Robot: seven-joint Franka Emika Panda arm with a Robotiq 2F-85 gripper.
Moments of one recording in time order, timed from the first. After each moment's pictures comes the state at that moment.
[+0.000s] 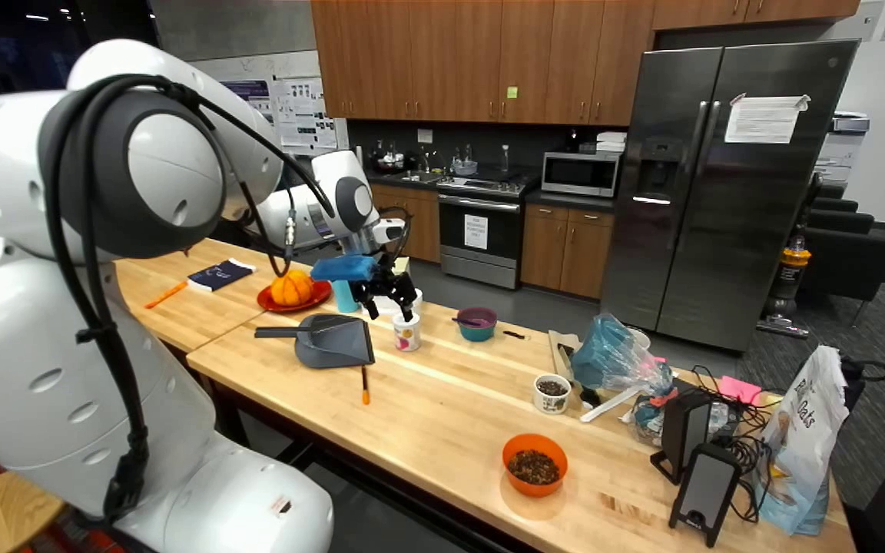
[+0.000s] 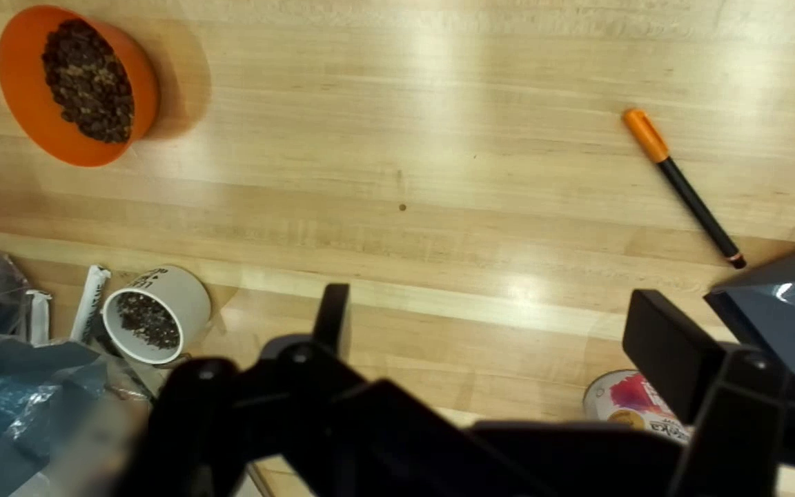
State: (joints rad) arm 0.06 -0.28 0.23 -2.35 -0.20 2.11 0.42
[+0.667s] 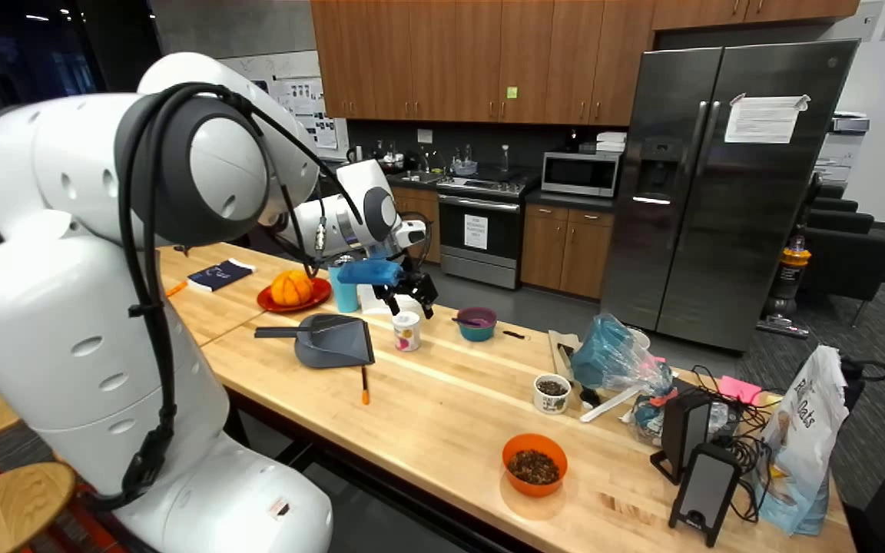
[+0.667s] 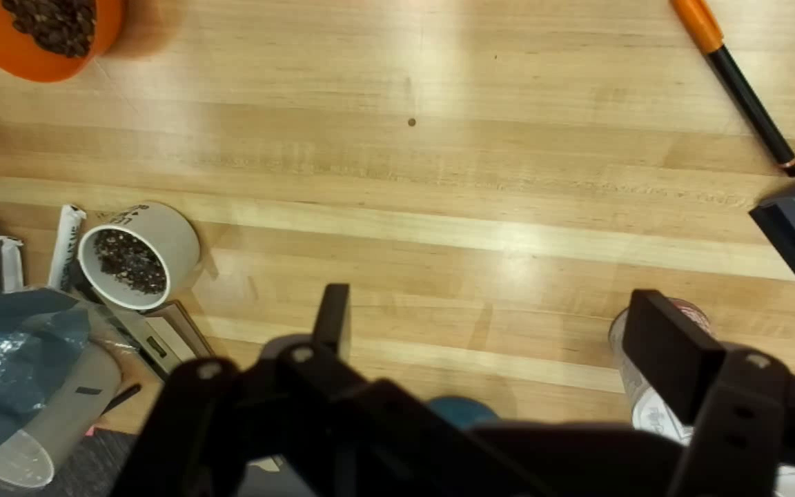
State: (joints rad) arm 0.03 -0.16 0.18 -2.30 -0.25 2.26 0.42
